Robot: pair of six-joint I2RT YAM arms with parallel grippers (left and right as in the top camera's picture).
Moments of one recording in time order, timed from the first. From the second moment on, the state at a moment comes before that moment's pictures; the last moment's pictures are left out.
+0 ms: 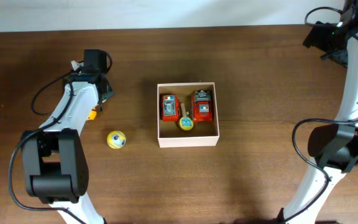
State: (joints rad) left arm -0.03 1.95 1.41 -0.63 -0.38 -0.44; right arm -0.26 2.21 2.50 -1.44 0.09 0.34
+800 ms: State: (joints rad) left arm -0.12 1.85 1.75 -1.08 -0.33 -0.33; right arm -0.26 2.21 2.50 -1.44 0.09 0.34
